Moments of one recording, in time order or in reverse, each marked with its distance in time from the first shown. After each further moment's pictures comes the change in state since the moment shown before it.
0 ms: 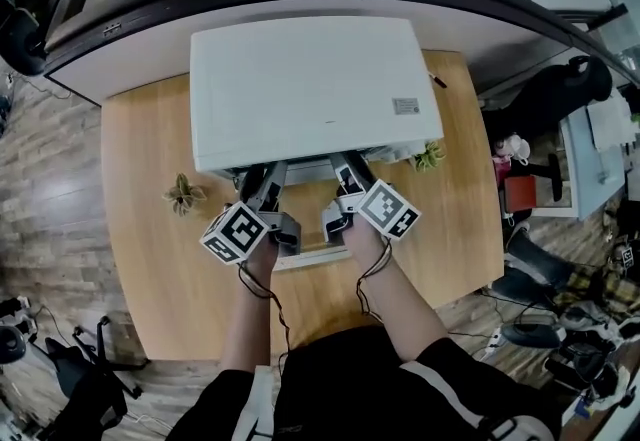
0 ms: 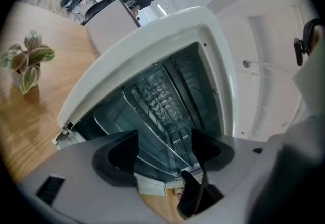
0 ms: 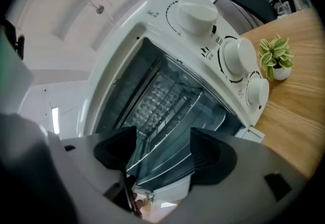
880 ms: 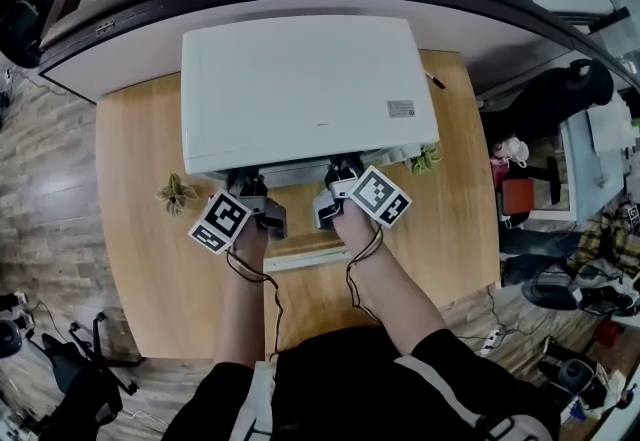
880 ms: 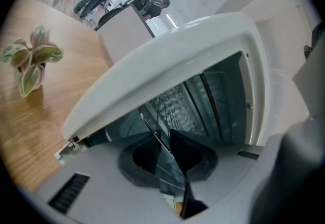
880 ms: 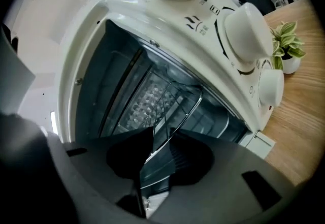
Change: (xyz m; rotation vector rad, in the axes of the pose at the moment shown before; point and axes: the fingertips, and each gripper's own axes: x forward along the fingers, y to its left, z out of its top) left arm 0.017 0.031 0.022 -0.059 -0.098 0.073; right arm 0.028 -0.020 0.007 0.037 0.001 -0.002
